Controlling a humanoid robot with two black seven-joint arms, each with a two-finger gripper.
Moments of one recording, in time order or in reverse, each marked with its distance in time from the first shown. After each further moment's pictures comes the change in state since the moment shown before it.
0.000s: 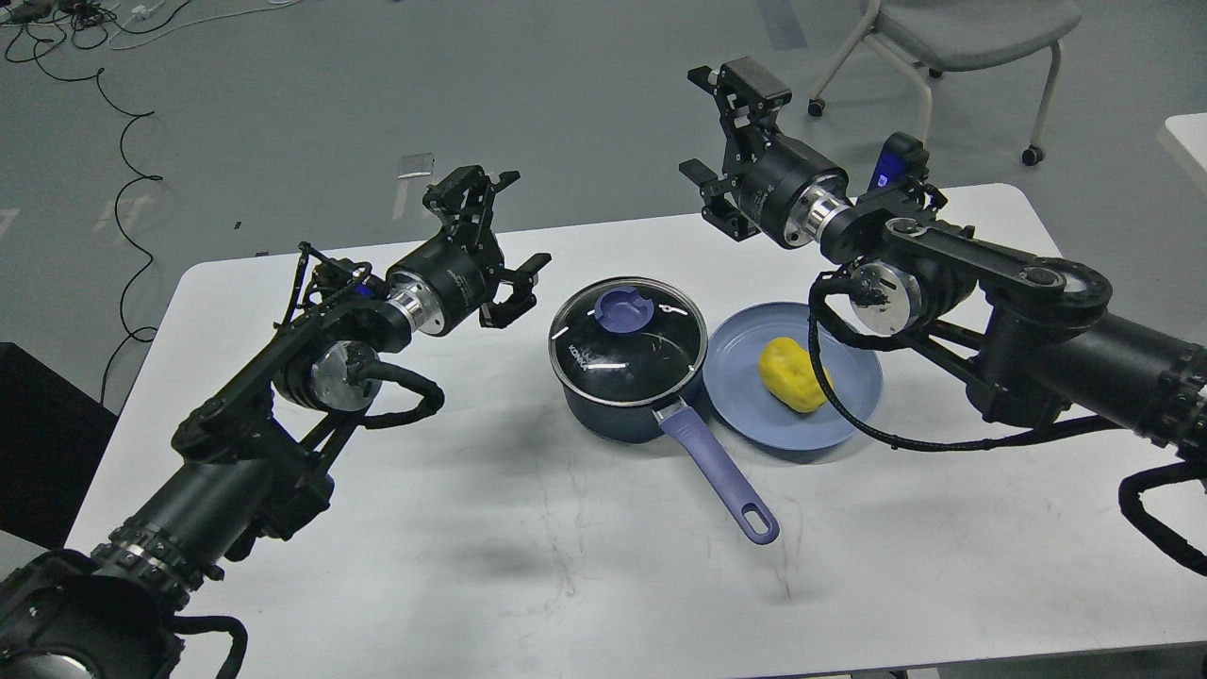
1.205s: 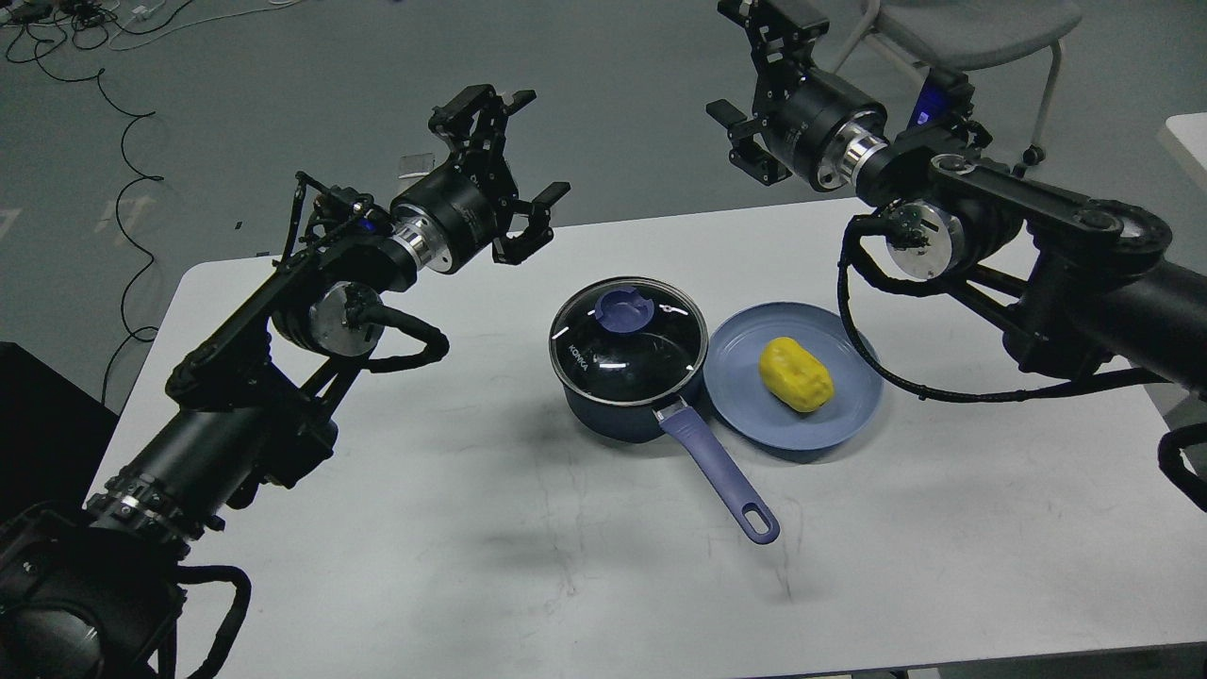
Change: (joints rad) left arm -0.104 -0.010 0.003 0.000 -0.015 -0.027 -0.005; right arm 0.080 -0.077 0.005 0.005 0.027 0.011 -0.035
